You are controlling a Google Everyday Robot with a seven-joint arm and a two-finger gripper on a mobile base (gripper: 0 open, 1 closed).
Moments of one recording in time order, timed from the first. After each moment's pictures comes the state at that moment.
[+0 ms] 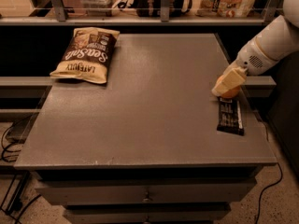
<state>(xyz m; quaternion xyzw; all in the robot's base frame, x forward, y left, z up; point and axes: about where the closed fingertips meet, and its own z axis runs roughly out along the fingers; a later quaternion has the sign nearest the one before) 0.607 -0.221 0.857 -0.46 0.85 0.11 0.22</state>
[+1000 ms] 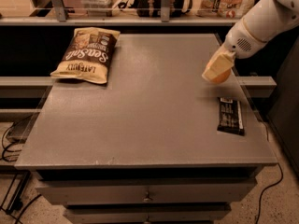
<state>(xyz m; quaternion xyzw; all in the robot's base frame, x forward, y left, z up) 0.626 -0.182 0.897 -0.50 0.83 0.09 0.24</state>
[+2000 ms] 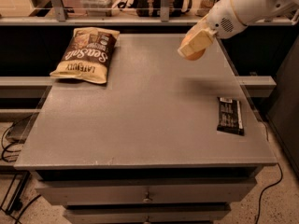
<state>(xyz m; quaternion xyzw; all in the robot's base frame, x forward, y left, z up) 0.661 -0.113 0.957 -0.52 0.75 0.15 0.37</state>
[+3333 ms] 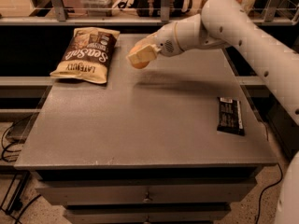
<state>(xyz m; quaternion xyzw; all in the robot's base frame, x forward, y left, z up) 0.698 0.038 0.906 -0.50 0.69 0.29 0.44</state>
